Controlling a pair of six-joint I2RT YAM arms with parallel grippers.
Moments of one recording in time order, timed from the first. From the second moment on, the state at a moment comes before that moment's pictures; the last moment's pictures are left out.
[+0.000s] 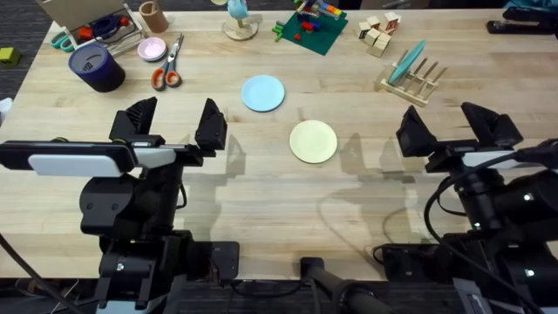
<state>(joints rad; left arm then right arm) 0.00 0.00 0.01 -0.02 0.01 -0.01 0.00 0.00 0.01 -0.10 -0.03 0.00</state>
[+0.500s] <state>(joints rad) 0.00 0.00 0.01 0.03 0.01 -0.01 0.00 0.00 0.01 -0.02 -0.03 0.00</state>
